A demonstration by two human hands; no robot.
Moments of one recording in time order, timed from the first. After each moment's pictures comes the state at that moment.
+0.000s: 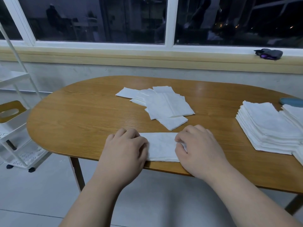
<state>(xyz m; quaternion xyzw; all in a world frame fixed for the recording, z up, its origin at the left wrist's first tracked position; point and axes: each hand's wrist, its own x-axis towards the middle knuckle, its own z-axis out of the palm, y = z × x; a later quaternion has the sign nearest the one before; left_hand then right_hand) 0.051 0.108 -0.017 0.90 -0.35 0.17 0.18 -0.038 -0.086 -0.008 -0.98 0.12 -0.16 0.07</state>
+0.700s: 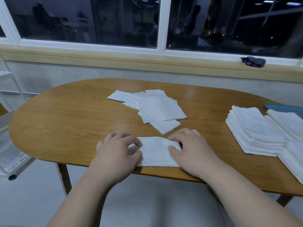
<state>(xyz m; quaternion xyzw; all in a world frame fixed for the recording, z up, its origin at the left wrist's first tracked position) 0.059 0.106 -0.006 0.92 -0.28 0.00 0.28 -0.031 -0.095 -0.005 -0.96 0.16 -0.11 0.19</state>
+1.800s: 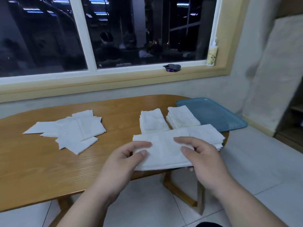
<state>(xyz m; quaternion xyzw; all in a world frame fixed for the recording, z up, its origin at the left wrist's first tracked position) -0.114 -0.065 0.041 0.69 -0.36 -0.26 0.57 -0.272 -0.210 0.027 -0.70 0.28 -0.35 0.56</state>
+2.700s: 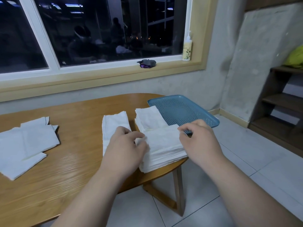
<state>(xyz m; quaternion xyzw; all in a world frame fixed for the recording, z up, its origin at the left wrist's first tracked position) -0.133 -0.212 0.027 0.81 -0.45 -0.03 0.36 -0.299 -0.346 0.018 -0.81 0.44 -0.34 0.21</state>
